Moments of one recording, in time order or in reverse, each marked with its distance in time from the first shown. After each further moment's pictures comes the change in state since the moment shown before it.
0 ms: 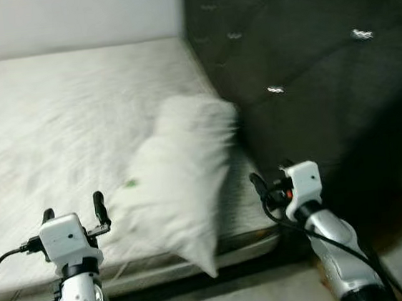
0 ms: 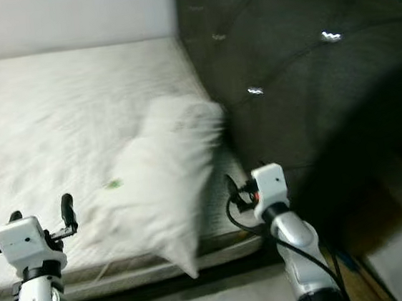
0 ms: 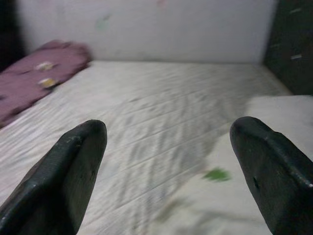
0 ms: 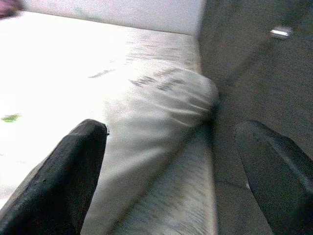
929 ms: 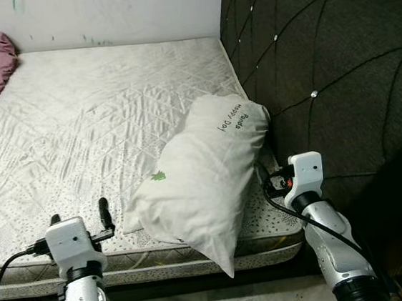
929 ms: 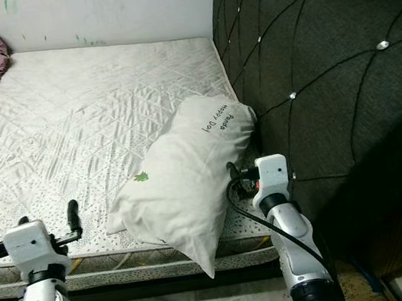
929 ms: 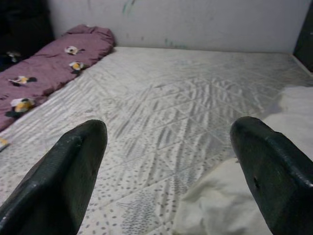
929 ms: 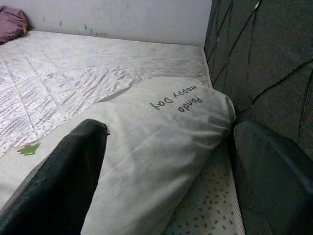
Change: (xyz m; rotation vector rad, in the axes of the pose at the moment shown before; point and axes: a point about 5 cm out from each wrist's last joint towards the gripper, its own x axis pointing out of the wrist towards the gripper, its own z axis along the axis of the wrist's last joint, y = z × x) left arm -0.002 -0.003 -0.007 -0.003 0.047 -0.038; right arm 0.010 -0.002 0.009 0.057 -0.024 -0.114
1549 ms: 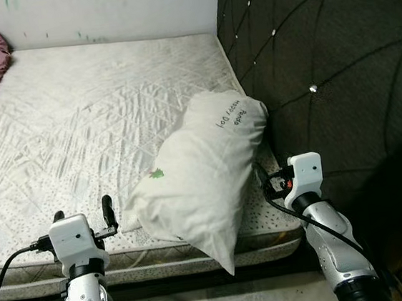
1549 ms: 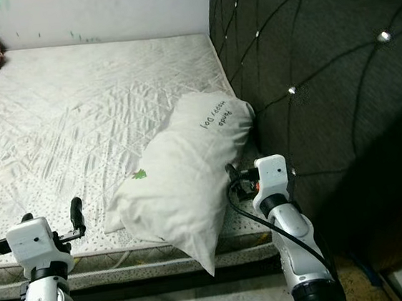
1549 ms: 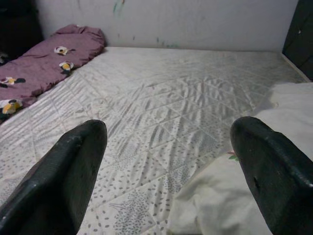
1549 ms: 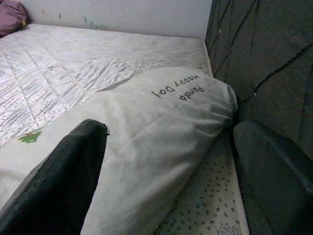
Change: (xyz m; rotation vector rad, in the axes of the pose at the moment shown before) left arm 0.002 -0.002 0.002 0.001 -0.006 -0.006; right arm -0.001 -0.001 -0.002 0.002 0.021 0.022
